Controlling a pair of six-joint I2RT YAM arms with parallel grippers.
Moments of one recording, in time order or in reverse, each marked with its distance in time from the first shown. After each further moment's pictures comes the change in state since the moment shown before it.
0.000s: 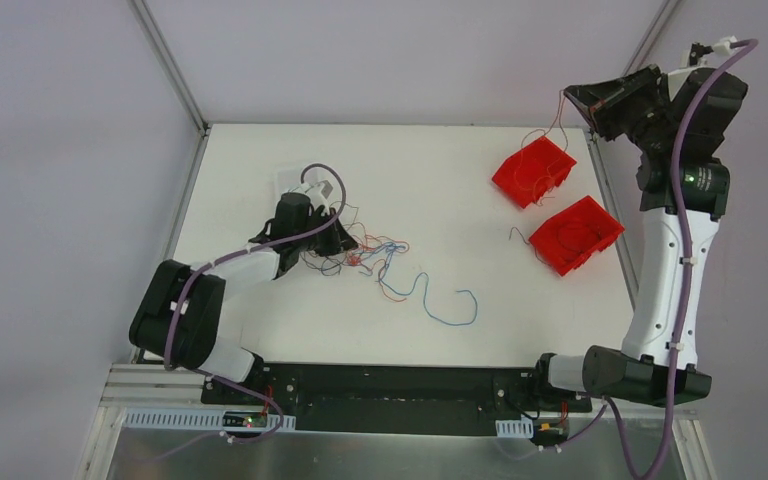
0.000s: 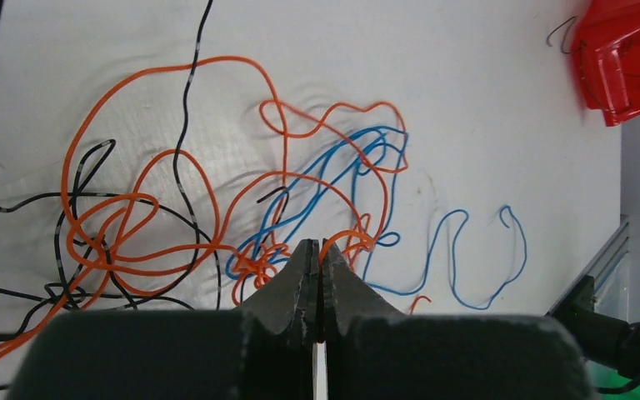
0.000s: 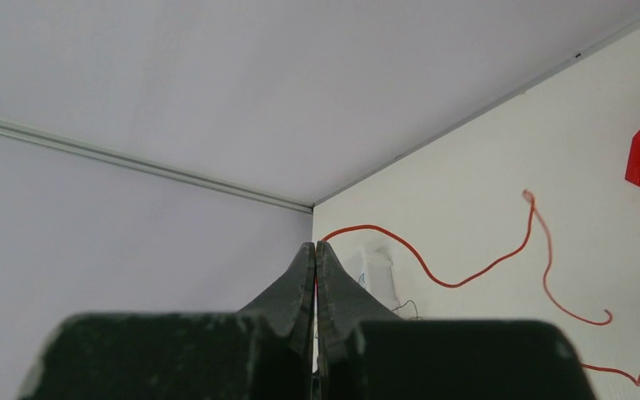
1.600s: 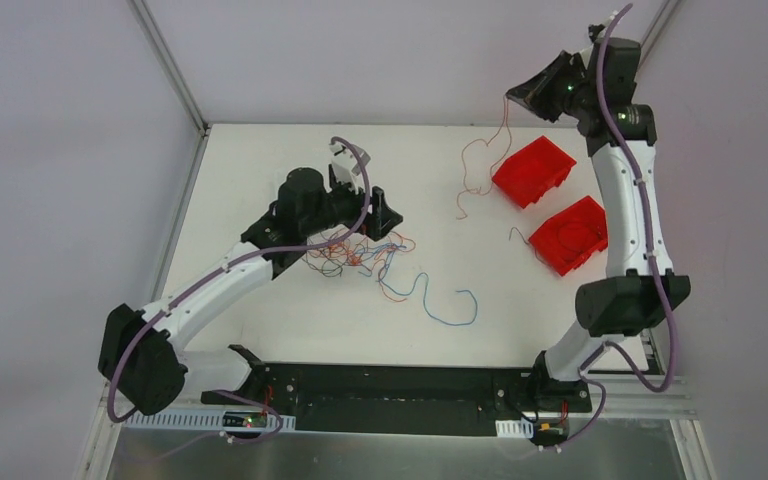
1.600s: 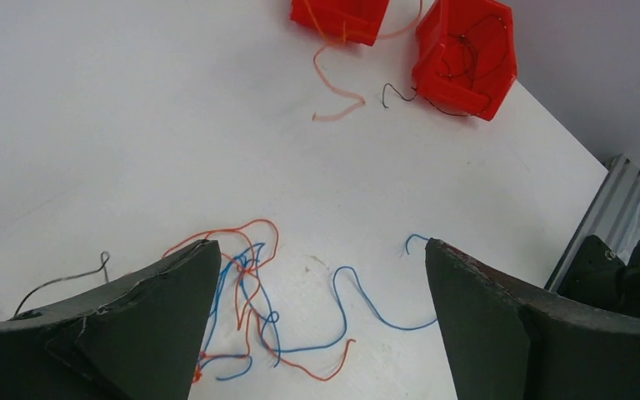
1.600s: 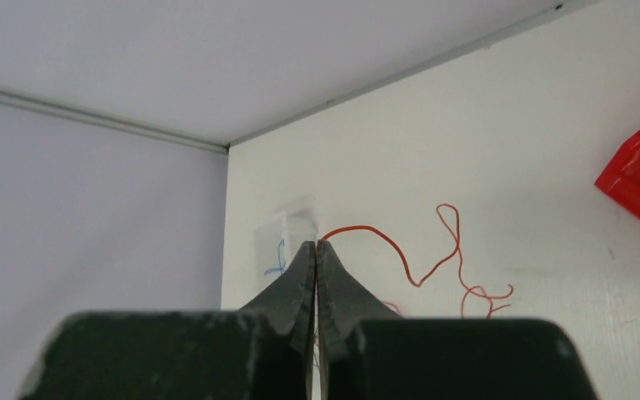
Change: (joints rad) left arm -0.260 -0.241 0.299 -0.141 -0.103 0.304; right arm 0.243 0.299 0.113 -0.068 0.109 -0.240
